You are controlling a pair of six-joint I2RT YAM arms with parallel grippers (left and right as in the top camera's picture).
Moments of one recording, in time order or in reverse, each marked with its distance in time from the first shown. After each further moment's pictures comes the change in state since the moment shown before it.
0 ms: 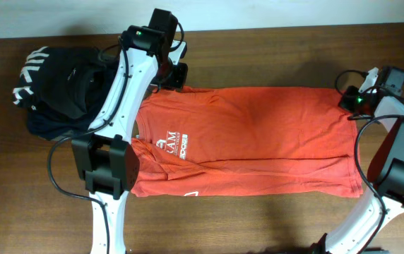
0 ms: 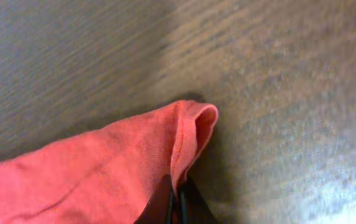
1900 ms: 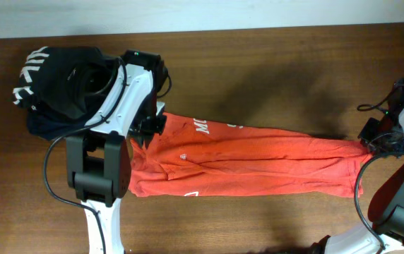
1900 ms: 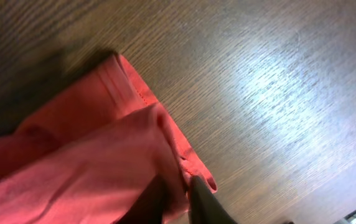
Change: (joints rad) left arm 0.037 -0.092 -0.394 -0.358 -0.143 -0.027; right arm -0.034 -0.319 0.000 -0.834 0.432 0.101
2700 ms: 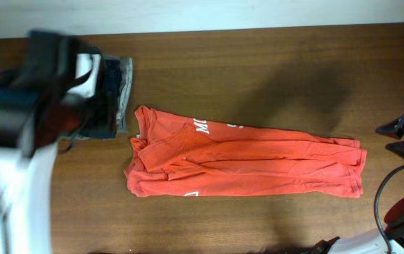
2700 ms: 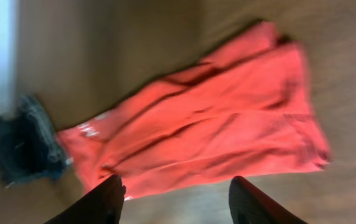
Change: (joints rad) left arm 0.127 -0.698 0.234 0.015 0.001 -0.003; right arm -0.346 -0.016 0.240 -0.362 -0.798 -0.367
